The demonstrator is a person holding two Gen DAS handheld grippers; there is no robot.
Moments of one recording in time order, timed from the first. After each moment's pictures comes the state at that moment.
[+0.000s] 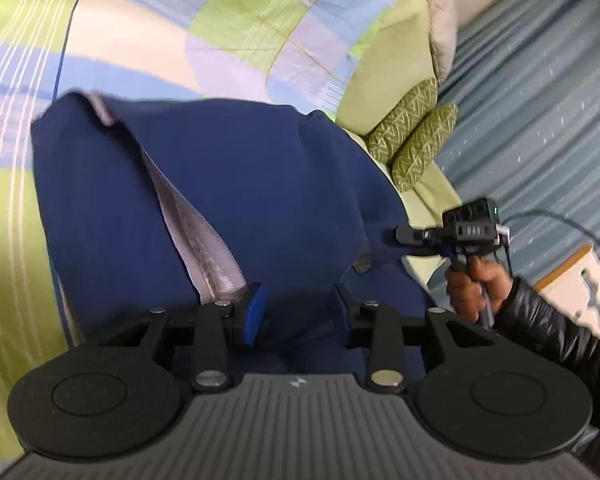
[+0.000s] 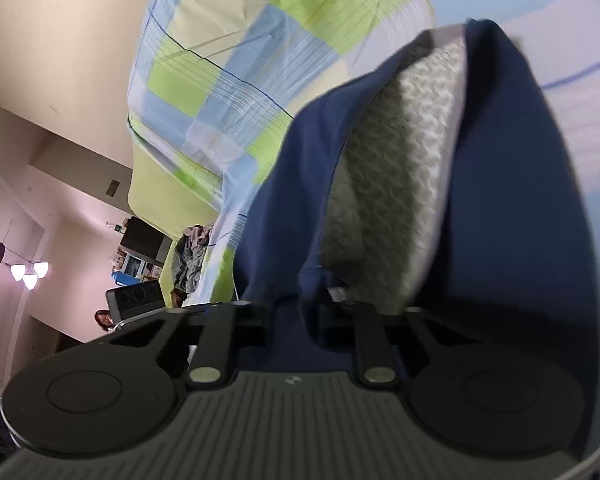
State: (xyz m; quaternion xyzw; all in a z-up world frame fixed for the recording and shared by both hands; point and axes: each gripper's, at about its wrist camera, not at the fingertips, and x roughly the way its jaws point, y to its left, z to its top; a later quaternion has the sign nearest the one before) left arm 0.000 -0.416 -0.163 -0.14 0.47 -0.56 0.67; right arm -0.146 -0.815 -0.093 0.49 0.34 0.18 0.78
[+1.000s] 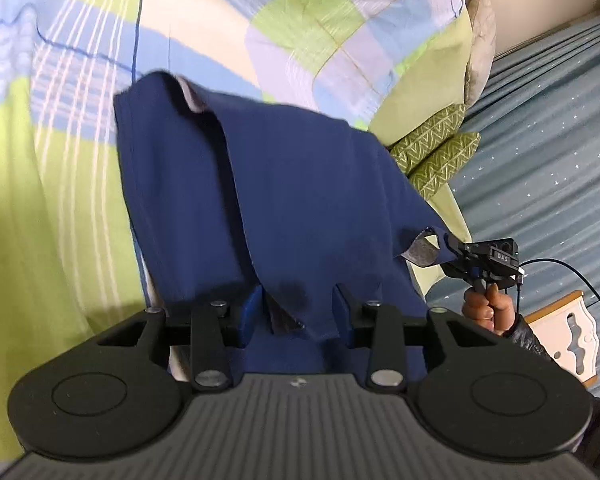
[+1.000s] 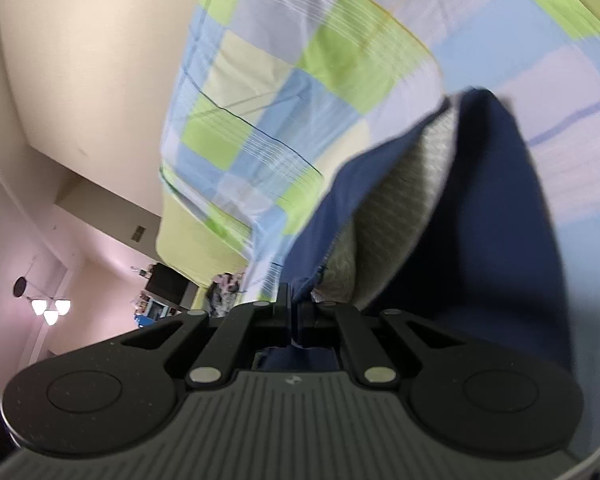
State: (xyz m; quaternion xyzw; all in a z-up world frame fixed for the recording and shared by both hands) left arm 0.033 -0.406 -0.182 -0.17 0.53 -0.53 0.64; right arm -0.173 -0.835 -0.072 0.52 0.27 0.16 0.79
